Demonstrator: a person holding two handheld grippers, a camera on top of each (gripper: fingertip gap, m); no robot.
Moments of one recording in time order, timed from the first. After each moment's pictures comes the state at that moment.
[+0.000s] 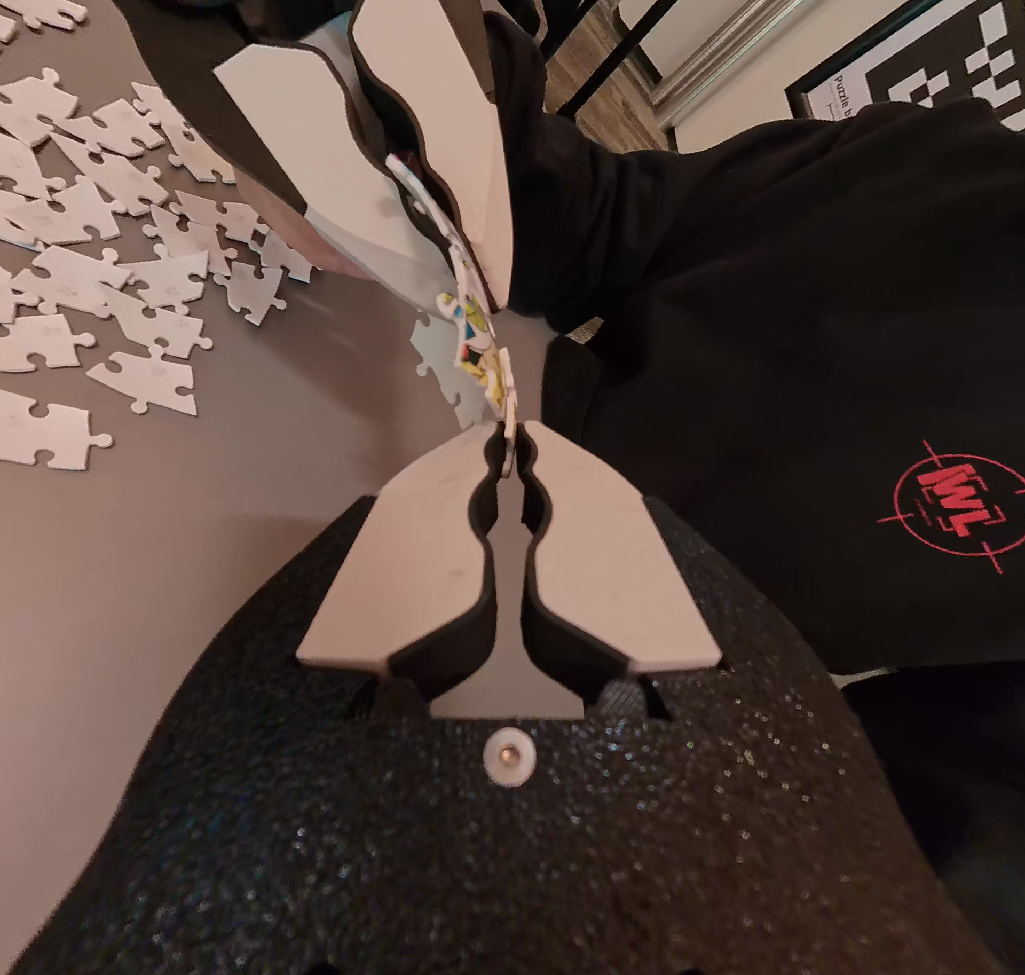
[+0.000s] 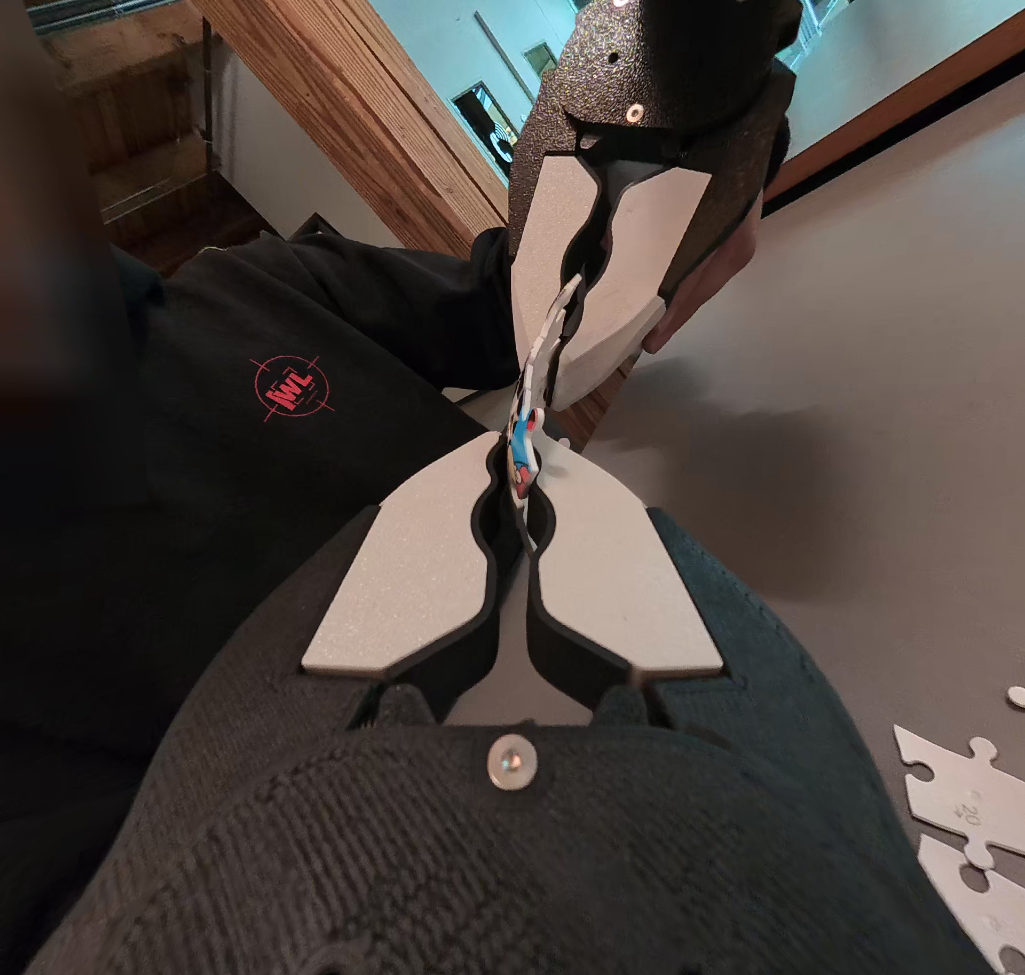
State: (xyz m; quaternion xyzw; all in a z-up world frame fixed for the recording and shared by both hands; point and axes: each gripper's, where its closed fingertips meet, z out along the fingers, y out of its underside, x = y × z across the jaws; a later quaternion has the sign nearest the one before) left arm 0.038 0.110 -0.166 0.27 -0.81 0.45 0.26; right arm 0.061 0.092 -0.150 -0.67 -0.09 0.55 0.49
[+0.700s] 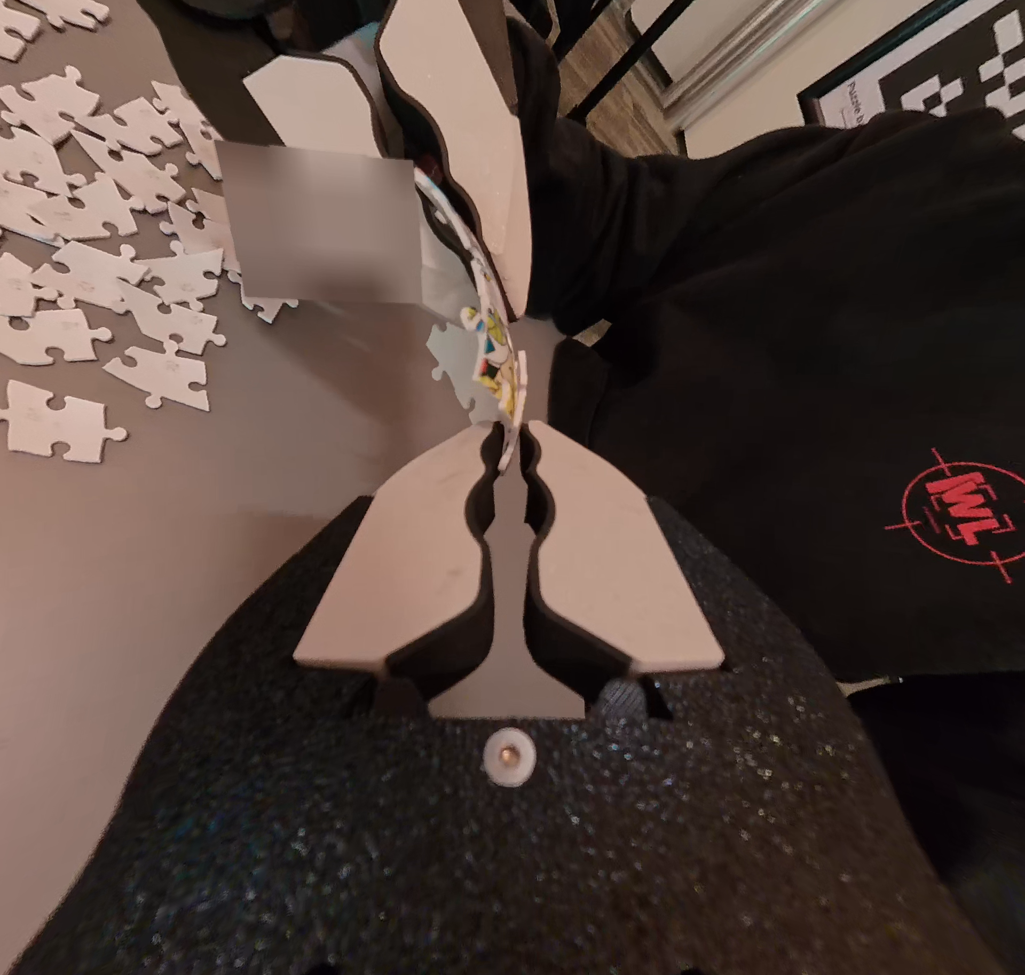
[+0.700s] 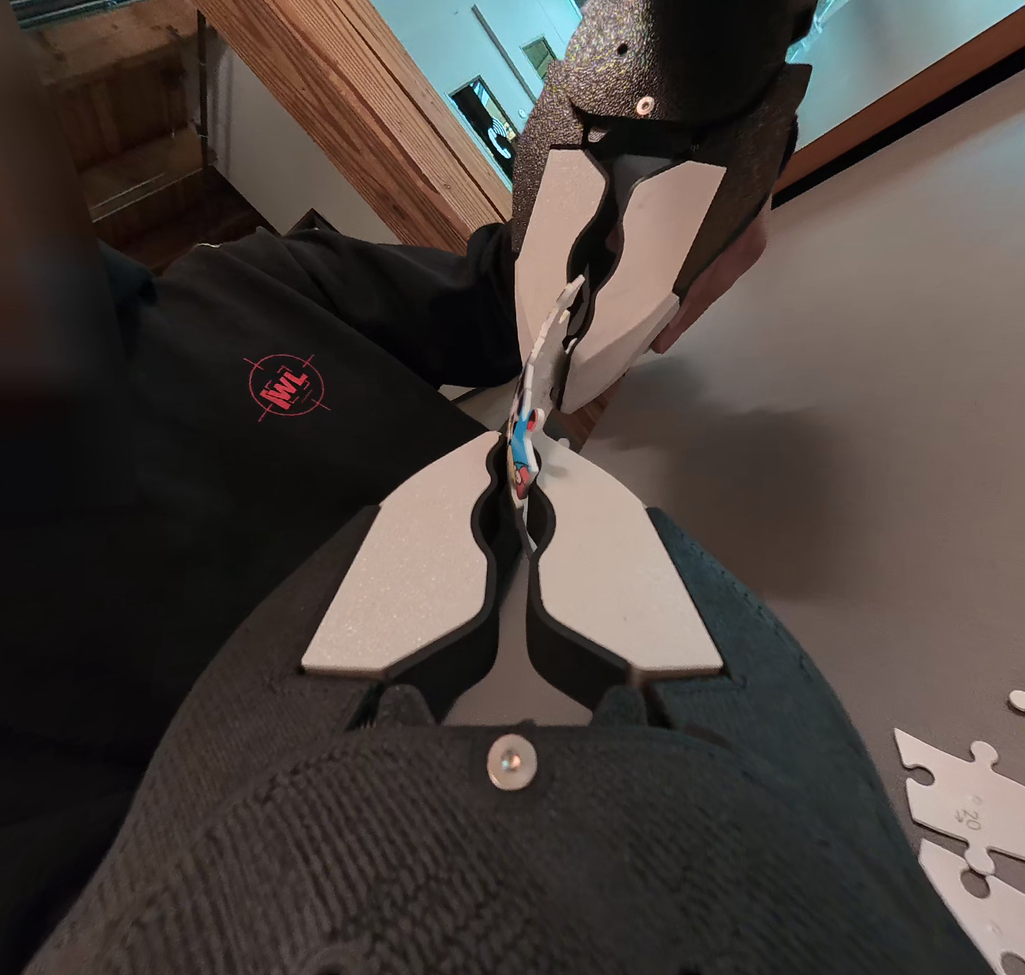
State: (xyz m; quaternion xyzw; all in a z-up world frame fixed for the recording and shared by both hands) left arm 0.042 0.111 -0.166 0.28 -0.81 0.45 0.26; right arm 0.059 0.093 -0.151 -0.67 -0.09 0.55 0.49
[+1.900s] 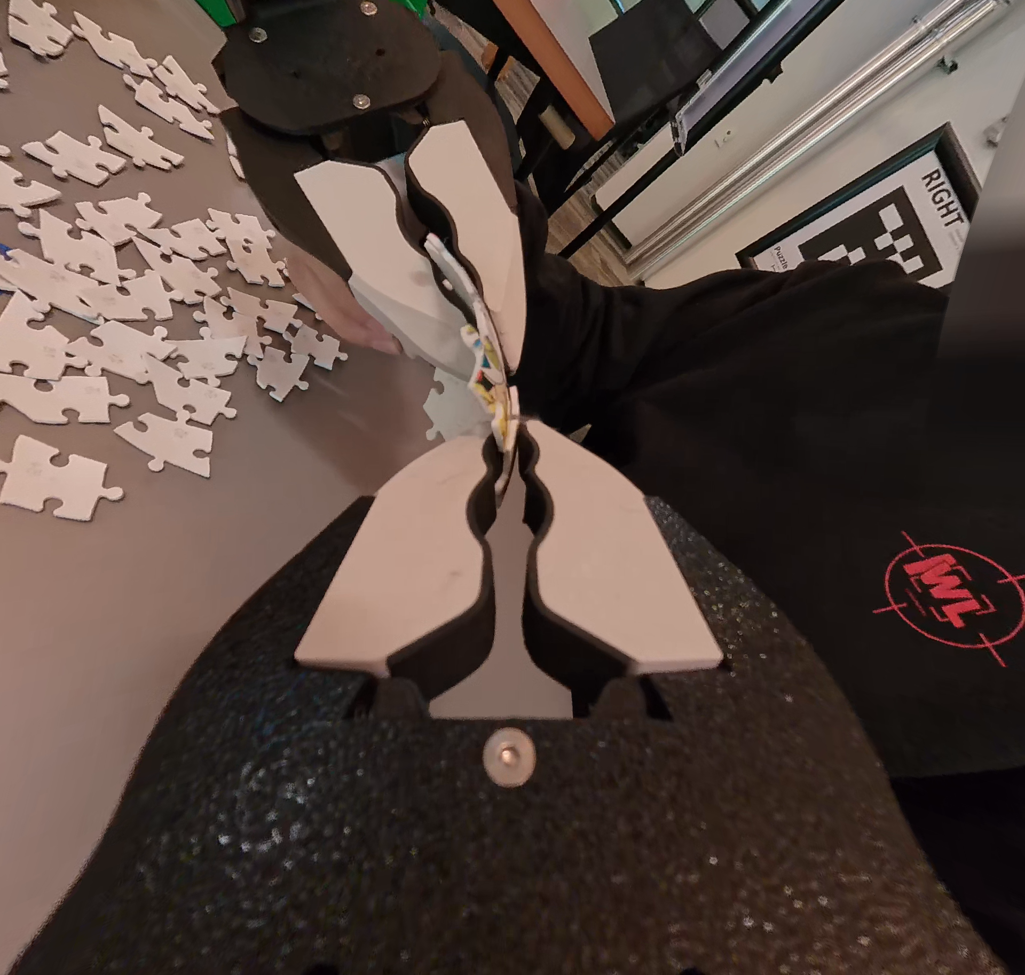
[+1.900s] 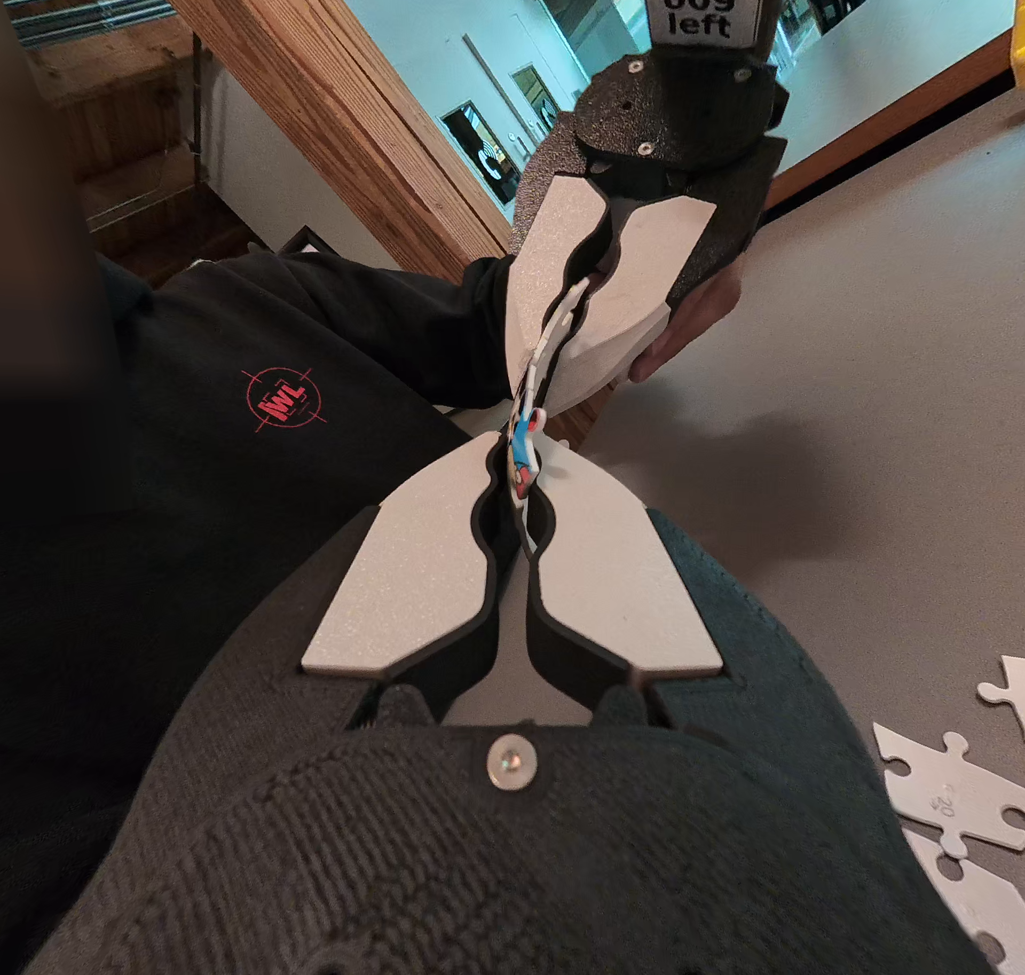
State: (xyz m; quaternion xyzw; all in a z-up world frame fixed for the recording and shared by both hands) left arm 0.058 0.102 -0.155 0.32 -0.73 0.55 0.24; right arm 0.066 0.095 -0.148 -0.67 -0.08 0.54 0.50
